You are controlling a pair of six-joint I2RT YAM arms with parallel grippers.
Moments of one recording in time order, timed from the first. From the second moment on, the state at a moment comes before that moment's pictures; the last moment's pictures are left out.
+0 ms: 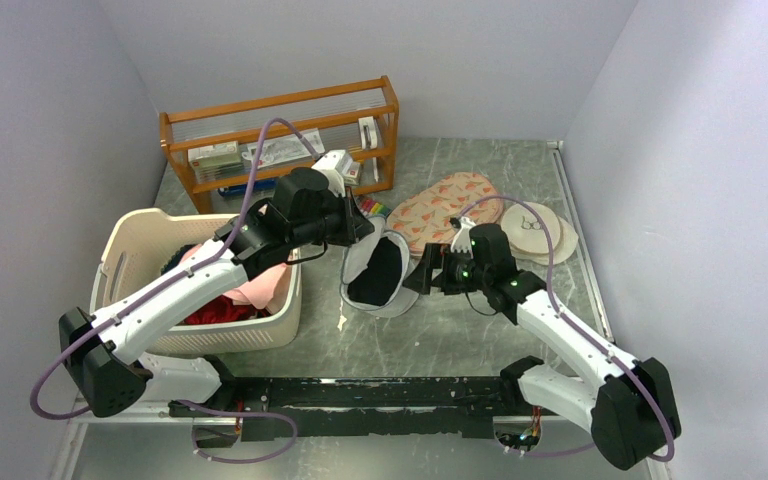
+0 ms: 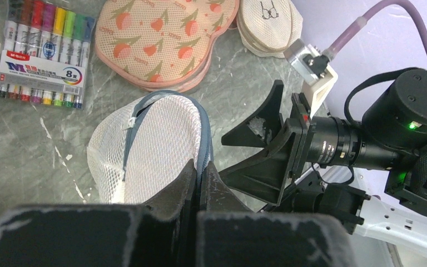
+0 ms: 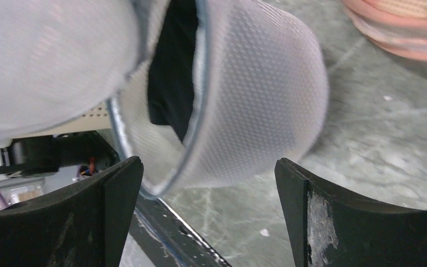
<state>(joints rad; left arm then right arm) -0.80 1.28 1.23 -0.41 0.03 -0.63 0.45 1.05 0.62 -0.21 -0.42 0.52</state>
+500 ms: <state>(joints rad) -0.79 1.22 1.18 -0.40 0.14 -0.65 0.62 1.31 0.75 -0.24 -0.25 0.51</state>
